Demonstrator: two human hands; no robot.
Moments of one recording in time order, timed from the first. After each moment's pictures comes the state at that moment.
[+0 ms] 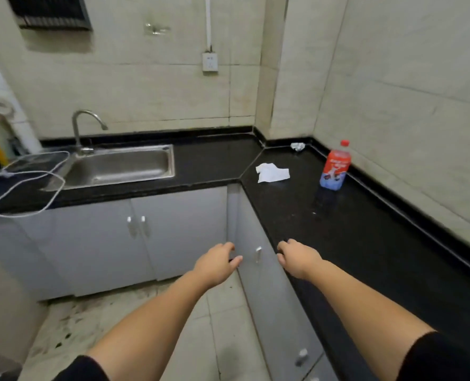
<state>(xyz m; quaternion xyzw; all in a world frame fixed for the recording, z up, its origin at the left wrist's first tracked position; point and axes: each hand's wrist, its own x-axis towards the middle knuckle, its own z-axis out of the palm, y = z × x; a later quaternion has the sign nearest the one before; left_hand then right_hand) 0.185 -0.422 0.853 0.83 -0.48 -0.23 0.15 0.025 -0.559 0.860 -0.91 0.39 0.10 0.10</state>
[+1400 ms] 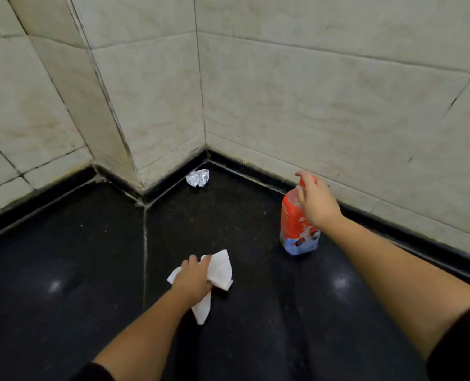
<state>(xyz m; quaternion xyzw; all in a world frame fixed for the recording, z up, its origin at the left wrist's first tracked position) 0.411 -1.046 0.747 0.65 -0.72 -0.21 -0.10 0.129 -1.109 0.878 -0.66 0.72 -0.22 0.10</state>
